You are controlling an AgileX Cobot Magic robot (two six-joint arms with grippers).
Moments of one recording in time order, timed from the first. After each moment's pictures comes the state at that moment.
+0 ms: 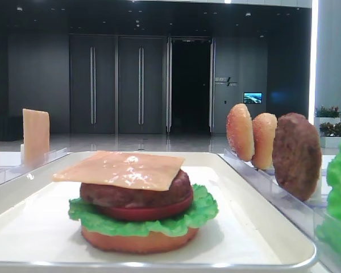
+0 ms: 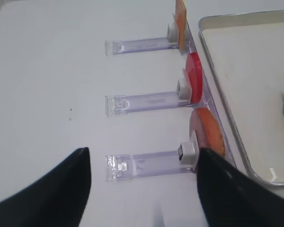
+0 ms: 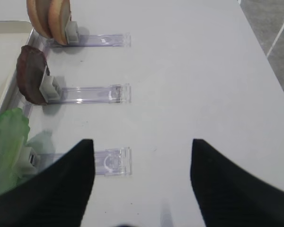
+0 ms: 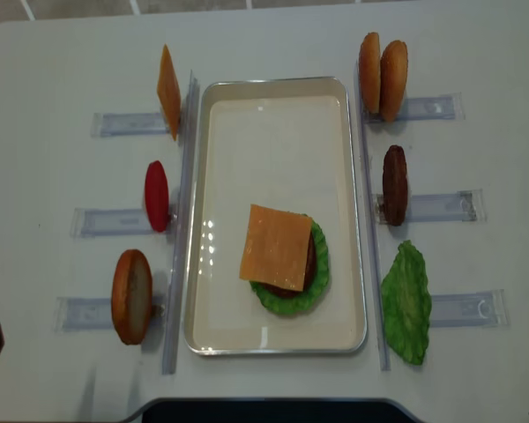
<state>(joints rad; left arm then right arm) -0.05 0.08 -0.54 0.04 1.09 0.02 -0.02 -0.01 -0.50 0.06 1.14 -0.07</state>
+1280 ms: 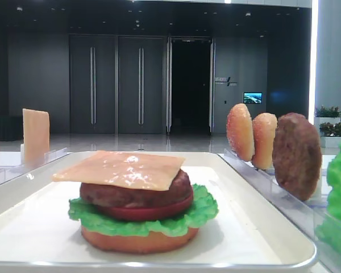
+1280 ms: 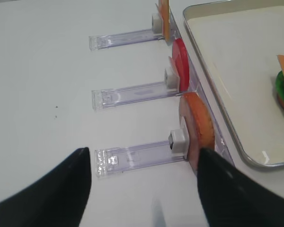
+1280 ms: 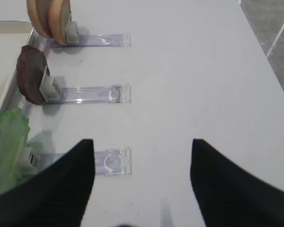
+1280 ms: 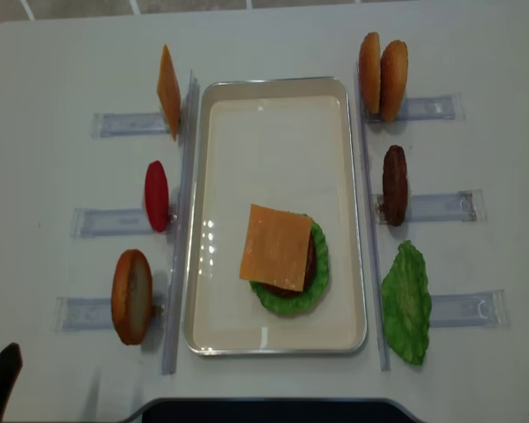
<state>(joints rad) -0.05 -0.02 -0.47 -0.01 1.11 0.10 -0.02 -0.01 -0.50 0.06 1.14 -0.07</state>
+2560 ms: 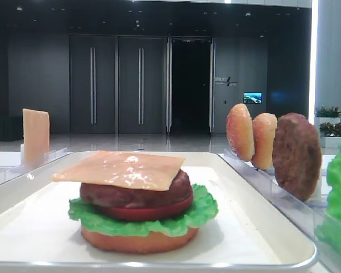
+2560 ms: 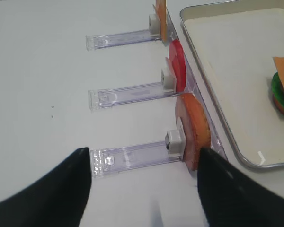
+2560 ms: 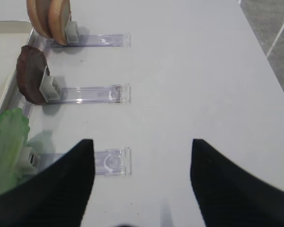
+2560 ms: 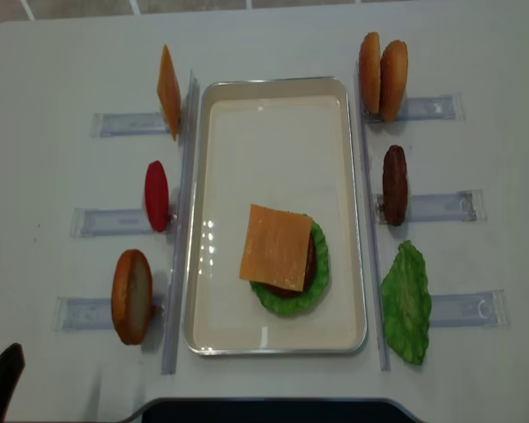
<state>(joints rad) -0.05 -0.02 -0.47 -0.02 1.11 0.10 -0.02 -0.01 -0.50 0.06 1.14 -0.07</state>
